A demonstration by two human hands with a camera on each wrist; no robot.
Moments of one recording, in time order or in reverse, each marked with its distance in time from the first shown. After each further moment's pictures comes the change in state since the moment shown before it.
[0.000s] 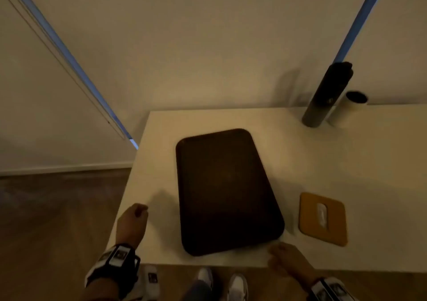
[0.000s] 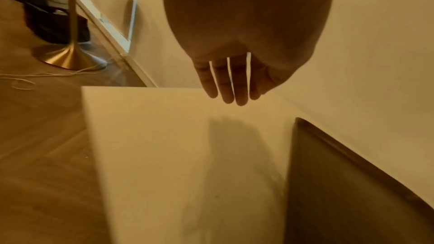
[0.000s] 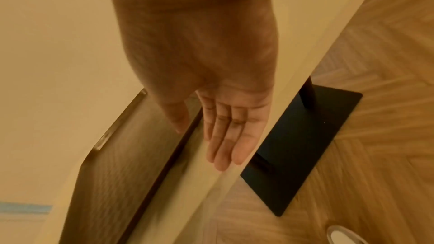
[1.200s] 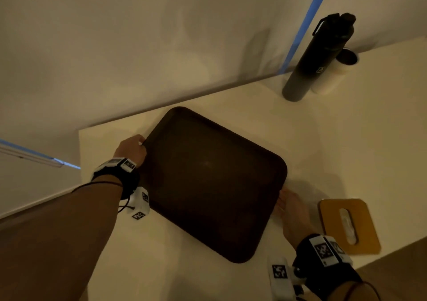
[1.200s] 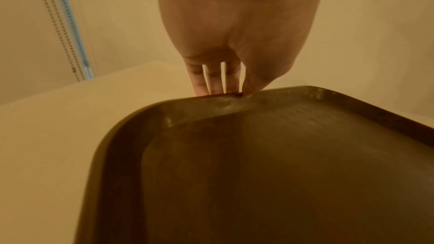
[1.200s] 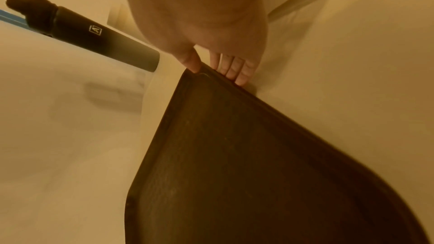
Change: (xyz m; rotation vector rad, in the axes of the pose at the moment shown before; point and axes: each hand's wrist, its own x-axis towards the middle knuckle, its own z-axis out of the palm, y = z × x) left_hand 0.314 0.194 0.081 0.496 -0.339 0.355; right_hand 0.121 -0.126 0.002 0.959 0.562 0.027
